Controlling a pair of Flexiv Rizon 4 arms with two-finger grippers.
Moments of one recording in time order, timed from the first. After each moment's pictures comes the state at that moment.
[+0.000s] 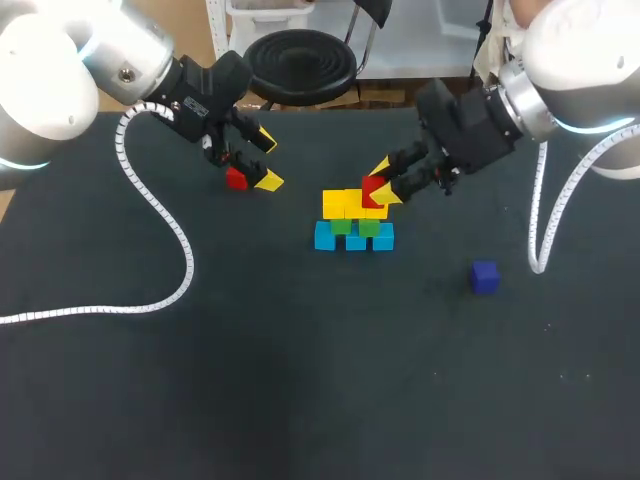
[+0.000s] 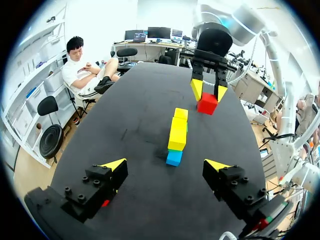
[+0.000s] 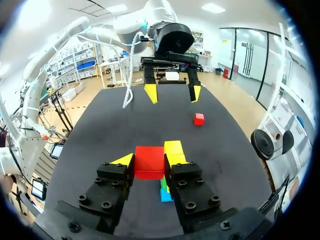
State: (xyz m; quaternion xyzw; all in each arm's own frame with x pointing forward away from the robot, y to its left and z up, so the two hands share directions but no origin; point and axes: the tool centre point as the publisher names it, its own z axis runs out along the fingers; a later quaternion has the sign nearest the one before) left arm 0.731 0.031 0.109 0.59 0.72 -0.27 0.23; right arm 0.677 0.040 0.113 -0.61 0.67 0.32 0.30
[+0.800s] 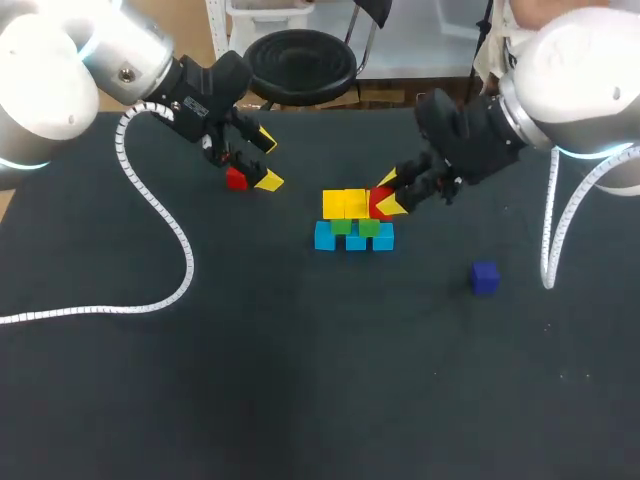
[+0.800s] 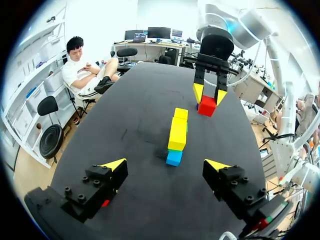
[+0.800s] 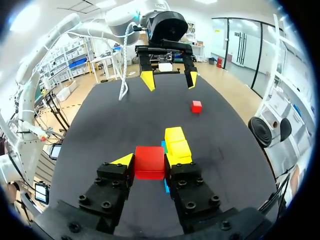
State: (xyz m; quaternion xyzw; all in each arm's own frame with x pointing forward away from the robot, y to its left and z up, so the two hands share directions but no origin) left arm 0.731 0.031 0.109 0.59 0.72 -0.27 0.23; right arm 0.670 0.034 0.103 -0.60 0.69 0.30 0.28
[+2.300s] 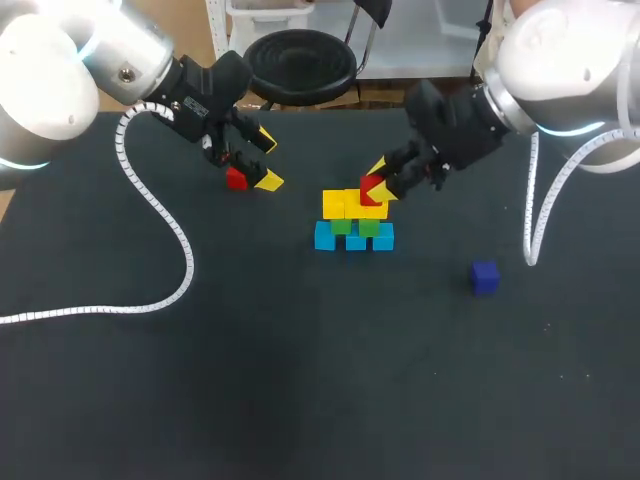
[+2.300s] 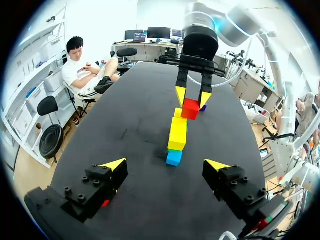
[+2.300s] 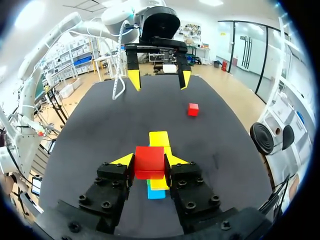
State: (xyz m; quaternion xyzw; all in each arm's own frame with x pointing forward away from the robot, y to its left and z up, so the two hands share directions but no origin) left arm 0.731 0.031 0.109 0.59 0.72 -0.27 0.23; right arm 0.703 0.042 0.090 -0.61 0.67 0.30 0.28
